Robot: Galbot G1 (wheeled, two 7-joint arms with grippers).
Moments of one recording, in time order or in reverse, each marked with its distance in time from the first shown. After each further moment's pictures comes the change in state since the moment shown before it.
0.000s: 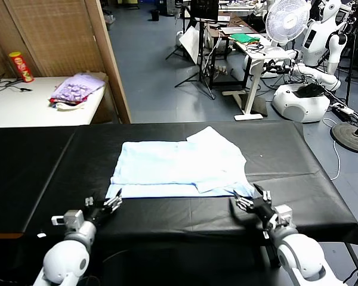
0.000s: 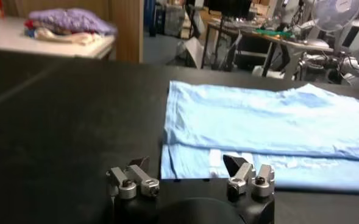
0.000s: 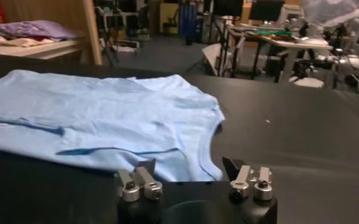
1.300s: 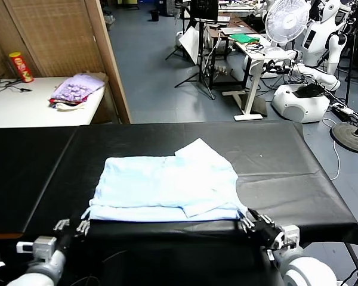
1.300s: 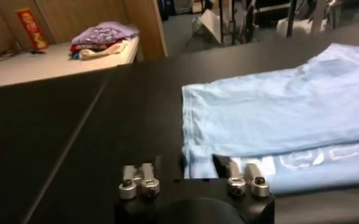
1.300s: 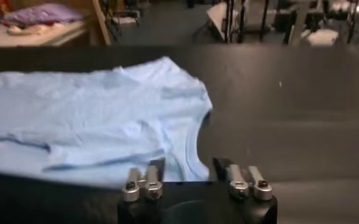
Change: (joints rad) left arm 0.254 0.128 -0.230 -0.318 0.041 0.179 -0.034; right arm 0.015 -0.037 -0.007 0.235 0.119 -0.219 0.133
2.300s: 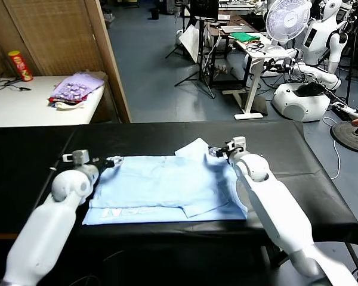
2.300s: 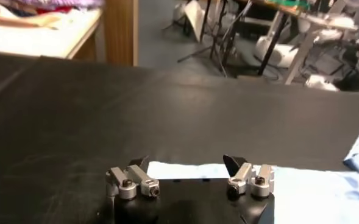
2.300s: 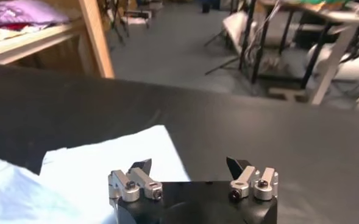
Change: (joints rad) left arm -0.925 0.012 0.475 0.795 -0.276 0.096 -0.012; right arm 0.883 0.222 -0.439 -0.979 -0.020 -0.013 -0.091
